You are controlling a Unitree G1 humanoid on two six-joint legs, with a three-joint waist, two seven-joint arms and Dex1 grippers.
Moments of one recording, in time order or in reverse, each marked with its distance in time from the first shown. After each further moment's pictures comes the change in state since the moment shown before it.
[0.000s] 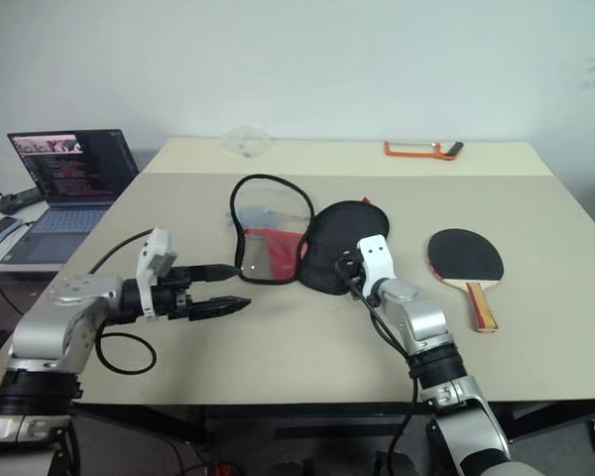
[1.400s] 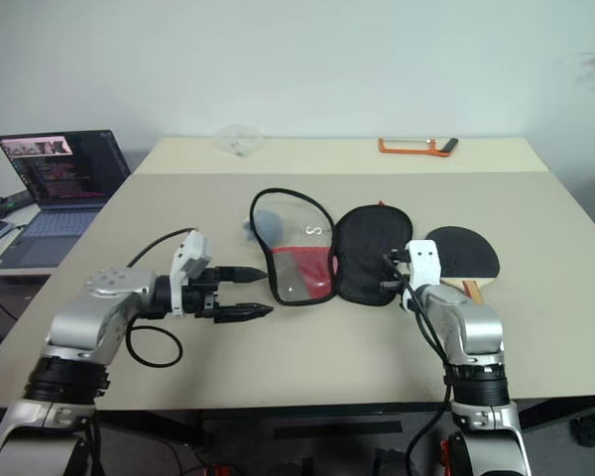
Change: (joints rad) left arm -0.096 -0.056 -0.124 0.003 0.042 -0.012 -0.020; right arm 0.121 -0.093 -0.213 -0.334 0.085 0.373 -0.049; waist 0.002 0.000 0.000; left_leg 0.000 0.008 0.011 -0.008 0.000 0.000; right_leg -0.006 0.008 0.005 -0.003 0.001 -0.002
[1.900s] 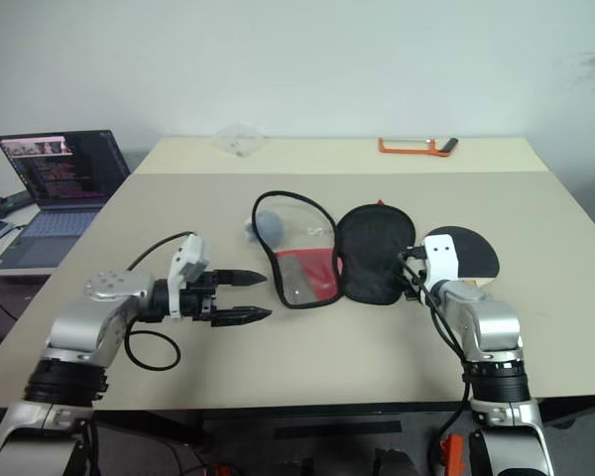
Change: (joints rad) left arm 0.022 0.003 0.000 0.032 0.001 -0.052 -0.022; right arm -0.003 -0.148 -0.008 -0.008 0.022 -0.052 0.094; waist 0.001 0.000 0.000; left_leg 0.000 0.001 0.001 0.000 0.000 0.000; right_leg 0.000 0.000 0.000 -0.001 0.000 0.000
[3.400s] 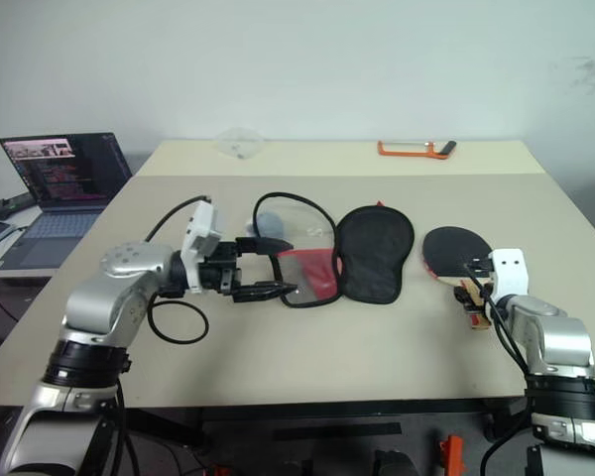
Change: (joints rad) left arm -0.121 -0.081 -0.004 -0.118 -0.054 0.013 0.057; right arm 0.110 -0.204 -0.097 0.138 -0.029 -0.080 0.033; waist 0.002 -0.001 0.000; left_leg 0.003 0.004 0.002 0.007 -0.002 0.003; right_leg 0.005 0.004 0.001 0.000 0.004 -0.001
